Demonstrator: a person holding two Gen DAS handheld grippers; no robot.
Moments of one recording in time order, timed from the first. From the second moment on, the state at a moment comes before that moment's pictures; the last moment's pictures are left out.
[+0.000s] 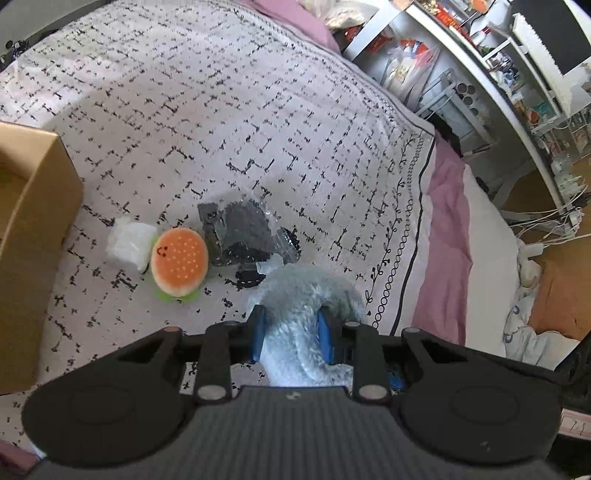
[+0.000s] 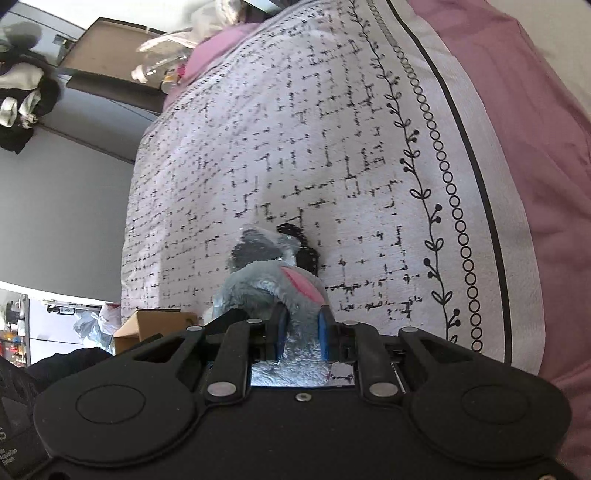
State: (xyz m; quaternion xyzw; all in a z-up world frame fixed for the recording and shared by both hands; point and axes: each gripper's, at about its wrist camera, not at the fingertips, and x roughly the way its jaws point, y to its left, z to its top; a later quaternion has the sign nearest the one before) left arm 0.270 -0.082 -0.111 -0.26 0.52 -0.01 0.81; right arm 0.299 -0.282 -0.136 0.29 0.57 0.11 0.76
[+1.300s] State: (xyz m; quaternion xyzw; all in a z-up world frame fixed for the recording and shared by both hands) left arm 0.217 0.060 -0.052 -0.30 0.45 0.01 0.84; right arm 0.267 -0.136 -0.060 0.22 0.53 0.17 0.80
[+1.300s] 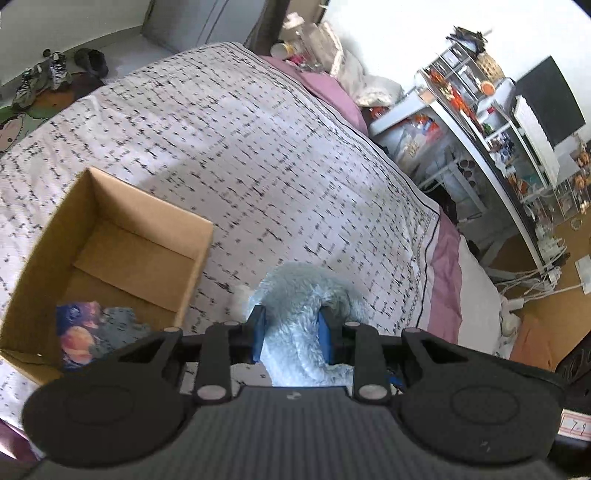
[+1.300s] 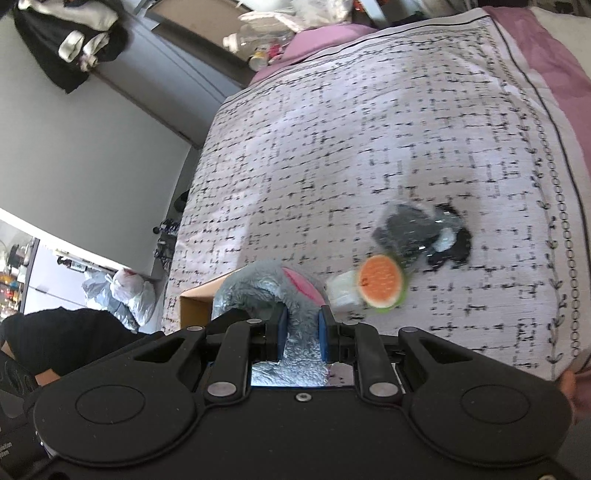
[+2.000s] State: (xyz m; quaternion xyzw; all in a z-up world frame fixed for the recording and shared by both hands) left arm 0.207 0.178 -0.070 -0.34 0.44 0.05 0.83; right arm 0.269 -0.016 -0.068 0.17 0.55 0.22 0.79
